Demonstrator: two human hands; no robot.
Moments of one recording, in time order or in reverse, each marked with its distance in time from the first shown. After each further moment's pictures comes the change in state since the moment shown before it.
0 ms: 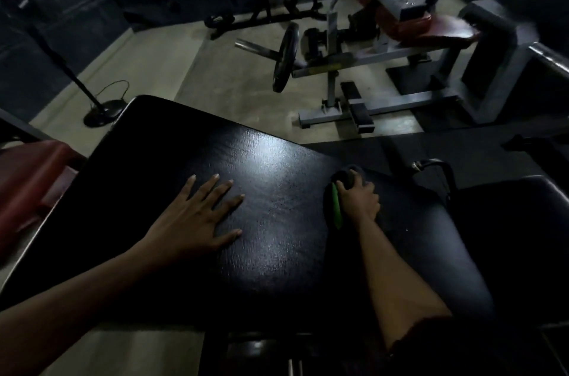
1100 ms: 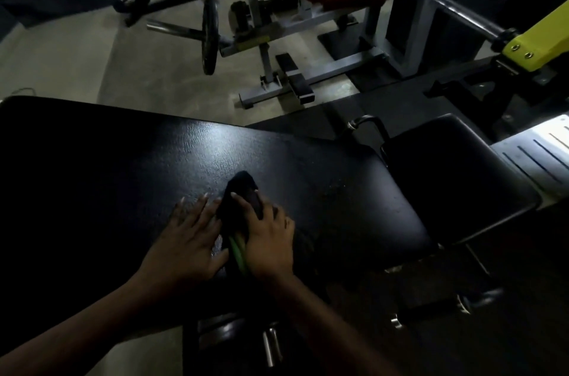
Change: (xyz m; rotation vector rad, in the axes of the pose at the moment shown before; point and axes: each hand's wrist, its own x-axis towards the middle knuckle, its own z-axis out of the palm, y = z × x) left_hand 0.014 0.097 0.020 -0.076 -0.112 0.159; right_hand -0.173 0.011 0.015 -0.112 0.040 -0.509
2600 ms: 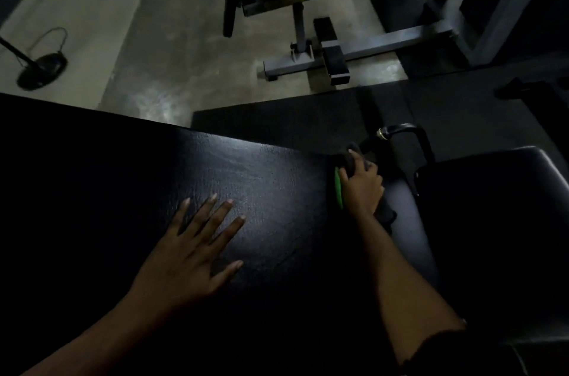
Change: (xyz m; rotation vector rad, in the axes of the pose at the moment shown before) left_hand 0.134 0.046 0.013 -0.027 -0.008 -0.076; right_hand 0.234 0.277 -0.002 0.087 0.092 0.508
